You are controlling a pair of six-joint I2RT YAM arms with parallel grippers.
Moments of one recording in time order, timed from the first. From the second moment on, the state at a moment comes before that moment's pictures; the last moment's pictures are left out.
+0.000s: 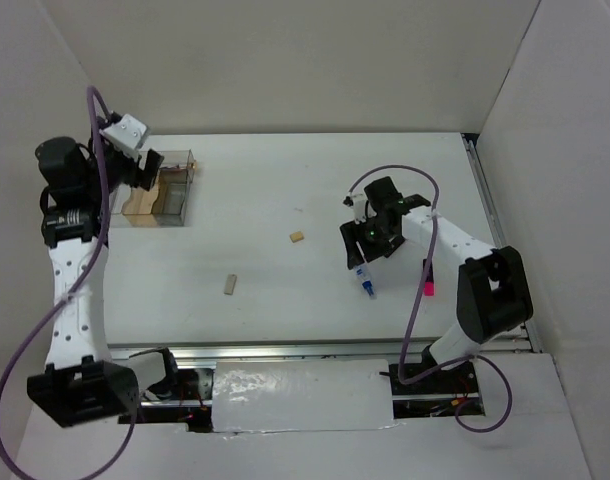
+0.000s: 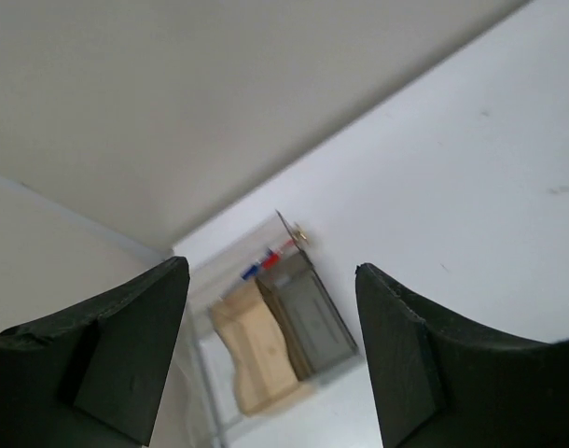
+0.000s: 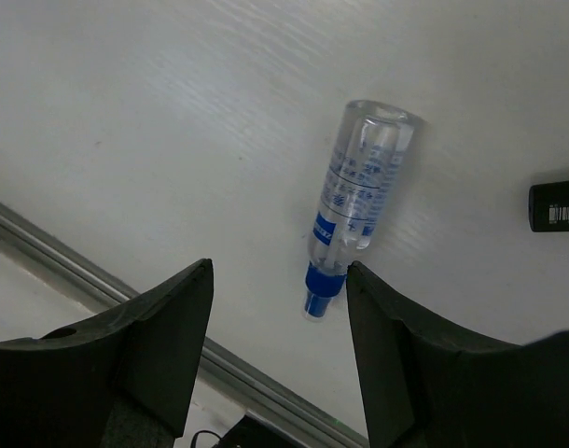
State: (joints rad) left arm 0.26 1.22 1.37 -0.26 0.58 0.54; right arm 0.36 1.55 1.12 -0.75 -0.32 -0.05
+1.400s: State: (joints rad) left arm -0.48 0.85 0.85 -0.67 0.76 1.38; right arm 0.45 1.89 1.44 -1.16 -1.10 -0.42
